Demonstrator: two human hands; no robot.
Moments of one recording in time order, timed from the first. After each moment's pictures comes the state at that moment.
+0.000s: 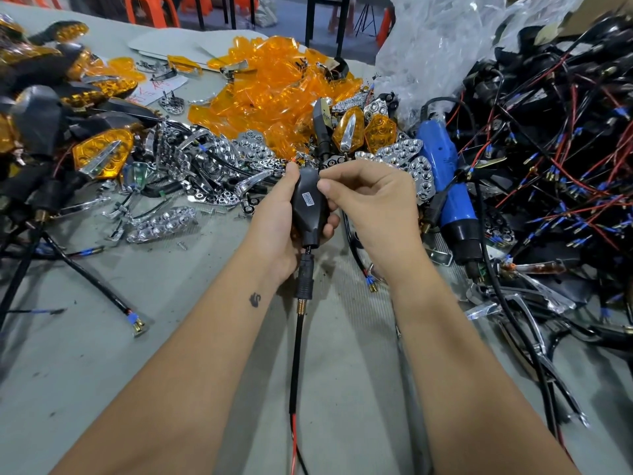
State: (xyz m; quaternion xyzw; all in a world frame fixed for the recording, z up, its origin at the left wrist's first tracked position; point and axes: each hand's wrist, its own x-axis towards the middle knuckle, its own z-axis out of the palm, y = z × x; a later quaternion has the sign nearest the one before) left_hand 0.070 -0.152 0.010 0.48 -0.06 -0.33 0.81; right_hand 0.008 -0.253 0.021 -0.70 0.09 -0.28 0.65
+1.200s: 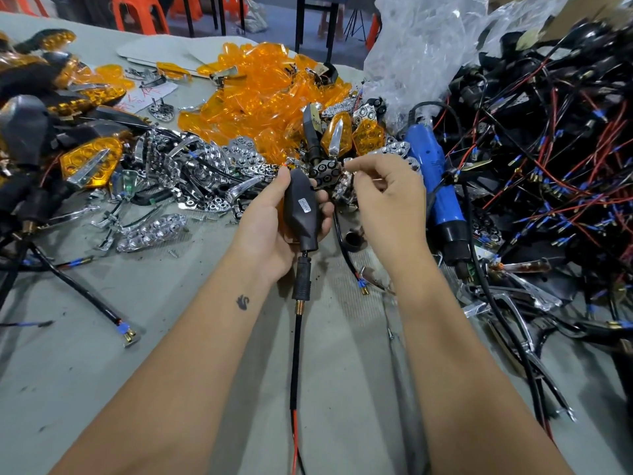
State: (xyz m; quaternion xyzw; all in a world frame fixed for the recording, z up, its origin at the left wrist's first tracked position) left_hand 0.080 -0.155 0.006 0.40 -0.05 -0.38 0.83; right_hand 0.002 -0.268 0.029 -0.79 0.20 -0.35 0.46
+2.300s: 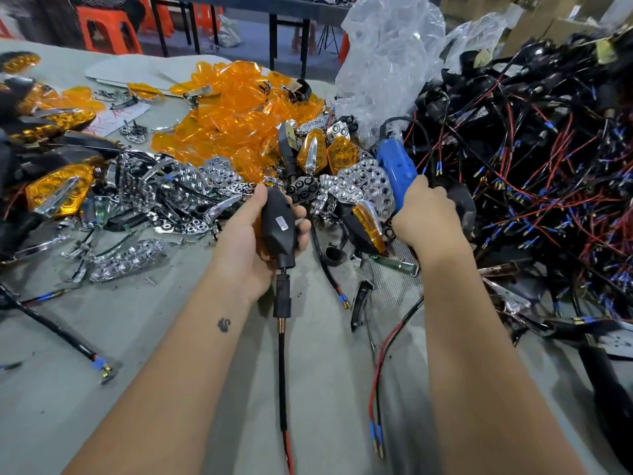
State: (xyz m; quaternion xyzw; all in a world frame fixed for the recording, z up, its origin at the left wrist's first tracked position) left_hand 0.084 -0.156 0.004 0.41 -0.07 -0.36 0.84; right_hand -0.010 -0.341 0.043 -0.88 0.45 -0.09 0.12
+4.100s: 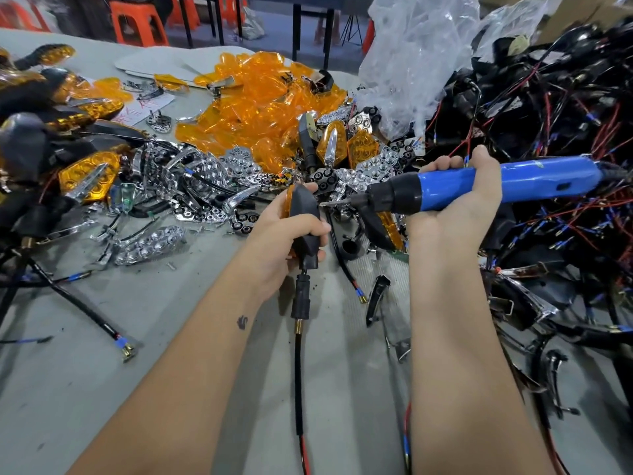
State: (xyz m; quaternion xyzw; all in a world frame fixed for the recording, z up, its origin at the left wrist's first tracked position) left_hand 0.077 -0.150 0.002 0.52 -0.18 -0.35 0.76; right_hand -0.004 -0.319 0.052 -0.17 0.13 -0.44 0.87
